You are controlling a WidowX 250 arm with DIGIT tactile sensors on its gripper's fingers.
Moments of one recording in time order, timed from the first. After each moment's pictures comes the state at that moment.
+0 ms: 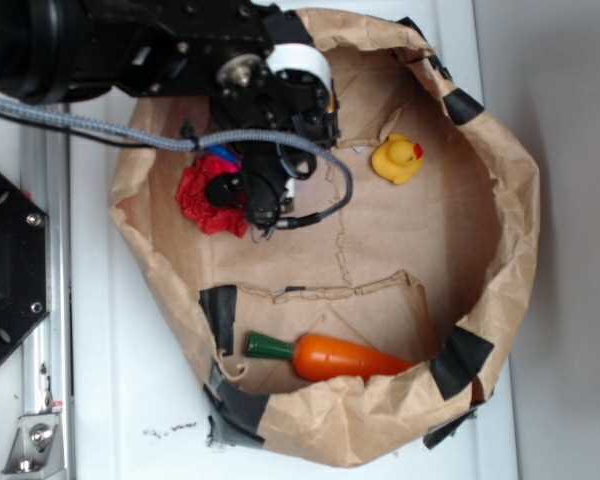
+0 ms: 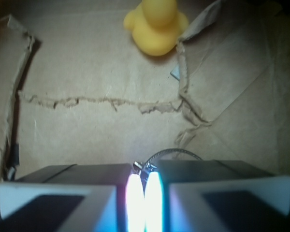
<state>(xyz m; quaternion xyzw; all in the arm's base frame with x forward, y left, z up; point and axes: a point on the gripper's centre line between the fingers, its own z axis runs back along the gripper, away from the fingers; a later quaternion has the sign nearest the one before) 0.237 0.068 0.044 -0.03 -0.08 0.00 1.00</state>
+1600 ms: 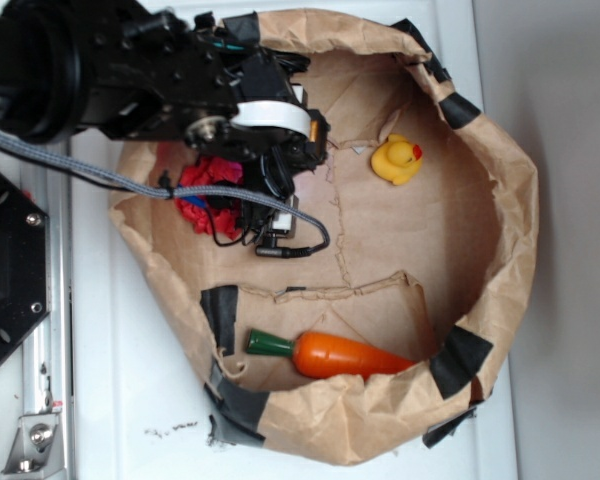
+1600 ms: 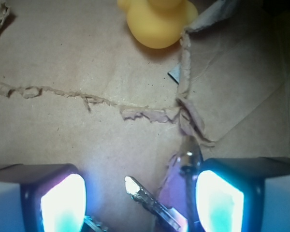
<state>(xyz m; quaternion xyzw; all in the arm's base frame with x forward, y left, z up) 0.227 0.075 0.001 0.03 -0.11 -0.05 0.99</state>
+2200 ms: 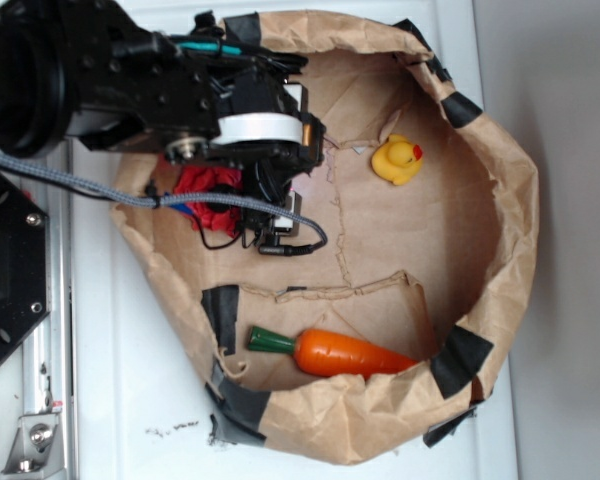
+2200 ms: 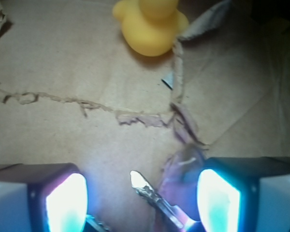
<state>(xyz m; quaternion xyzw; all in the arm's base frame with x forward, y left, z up) 0.227 0.079 -0.002 0.06 -0.13 -0.03 0.99</state>
